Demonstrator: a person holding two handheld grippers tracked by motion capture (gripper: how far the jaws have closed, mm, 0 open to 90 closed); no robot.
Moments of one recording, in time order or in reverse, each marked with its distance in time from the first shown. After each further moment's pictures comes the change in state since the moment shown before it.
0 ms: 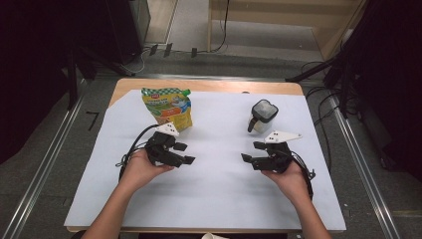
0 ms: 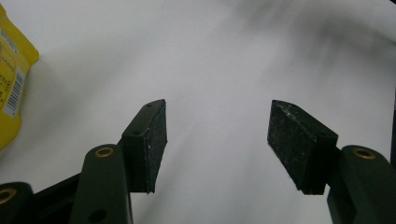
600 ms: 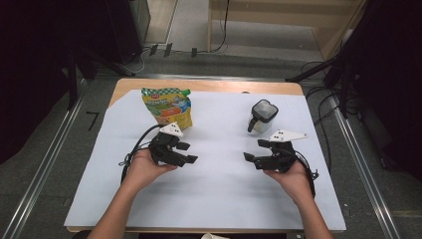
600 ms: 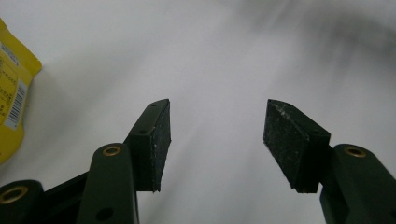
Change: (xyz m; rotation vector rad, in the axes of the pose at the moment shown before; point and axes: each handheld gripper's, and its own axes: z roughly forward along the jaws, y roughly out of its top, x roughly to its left) left arm -0.005 0.005 0.006 -0.006 0.024 0.020; right arm -0.004 0.001 -0.009 -0.044 0.001 0.032
